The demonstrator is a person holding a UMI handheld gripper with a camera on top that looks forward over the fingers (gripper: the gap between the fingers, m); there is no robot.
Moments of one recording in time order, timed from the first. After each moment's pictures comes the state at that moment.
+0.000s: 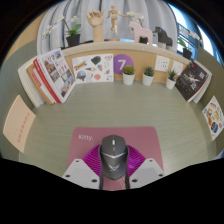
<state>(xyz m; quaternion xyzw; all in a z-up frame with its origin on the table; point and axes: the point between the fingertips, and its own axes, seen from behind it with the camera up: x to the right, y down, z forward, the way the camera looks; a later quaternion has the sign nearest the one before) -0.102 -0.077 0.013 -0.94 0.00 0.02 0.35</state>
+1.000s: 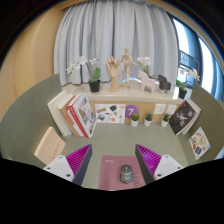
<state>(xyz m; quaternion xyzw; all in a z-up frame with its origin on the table) -0.159 -0.109 0.256 -0.89 -0.02 0.02 0.46</state>
